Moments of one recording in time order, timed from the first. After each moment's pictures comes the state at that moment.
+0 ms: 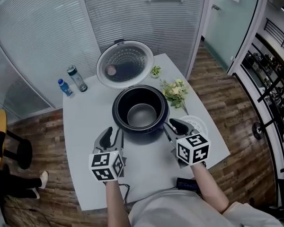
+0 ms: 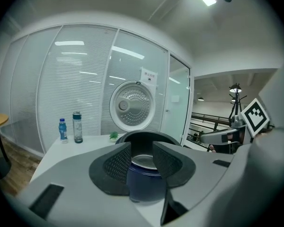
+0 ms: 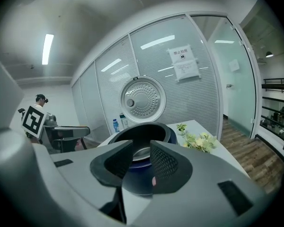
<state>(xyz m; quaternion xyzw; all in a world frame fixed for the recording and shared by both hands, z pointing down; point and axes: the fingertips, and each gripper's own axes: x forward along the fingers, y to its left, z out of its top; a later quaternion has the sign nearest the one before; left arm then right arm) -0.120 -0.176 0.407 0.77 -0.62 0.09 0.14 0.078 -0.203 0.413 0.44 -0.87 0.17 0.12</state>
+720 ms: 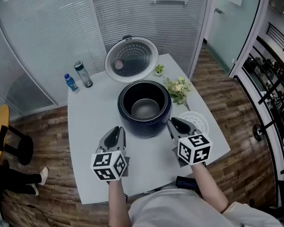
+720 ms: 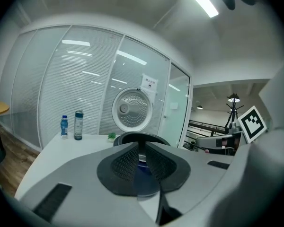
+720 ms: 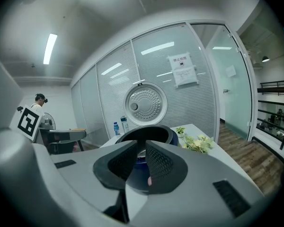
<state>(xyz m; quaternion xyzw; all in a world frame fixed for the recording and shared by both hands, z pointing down) -0.122 -0.125 0.397 0.77 -0.62 0.04 0.15 0.075 -0.160 0.399 0.46 -0.87 0.15 0.10</state>
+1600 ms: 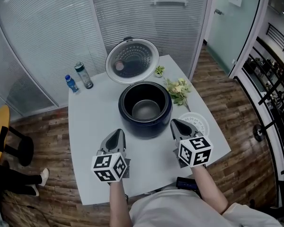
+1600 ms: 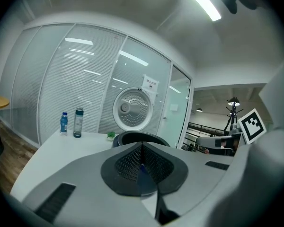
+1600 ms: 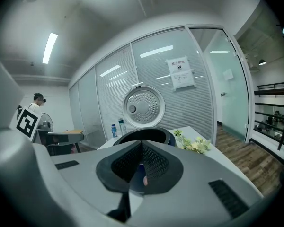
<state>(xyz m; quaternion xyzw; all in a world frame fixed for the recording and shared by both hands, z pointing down) -0.124 -0.122 0.404 0.77 -0.61 0.03 0.16 0.080 -0.159 0.396 0.48 -0.86 0.14 0.09</state>
